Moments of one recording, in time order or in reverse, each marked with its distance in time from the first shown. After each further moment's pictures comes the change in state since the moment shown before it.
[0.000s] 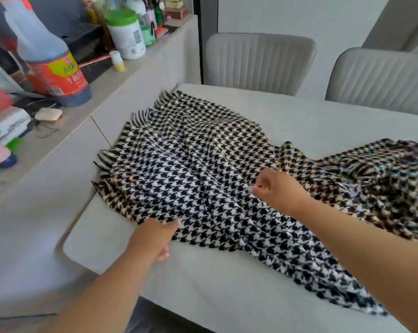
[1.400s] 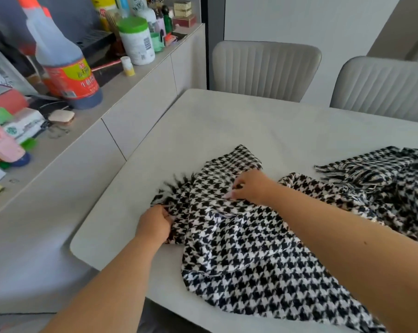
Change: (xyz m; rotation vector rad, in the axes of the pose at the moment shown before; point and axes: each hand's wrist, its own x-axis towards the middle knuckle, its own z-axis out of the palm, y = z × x) left_hand 0.040 -0.004 -0.004 0.217 0.148 0.386; right_hand 0.031 -0.050 0.011 0.051 -0.256 -0.003
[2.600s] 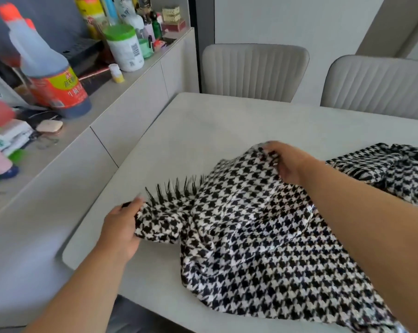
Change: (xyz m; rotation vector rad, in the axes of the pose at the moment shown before) left_hand -0.031 0.024 -0.052 -1.207 0.054 -0.295; right_hand 0.007 0.054 -0.071 1.142 0.113 0.177
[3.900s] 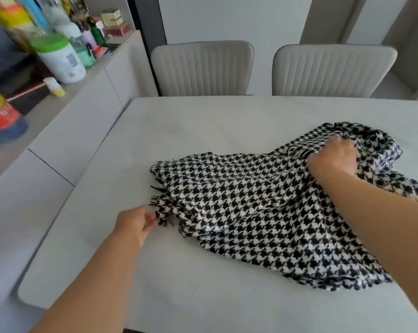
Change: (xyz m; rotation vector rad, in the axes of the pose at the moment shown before) left_hand 0.026 -0.037 0.089 0.153 -0.037 -0.200; right_hand -0.051 0.030 -0.146 -1.029 1.103 0.057
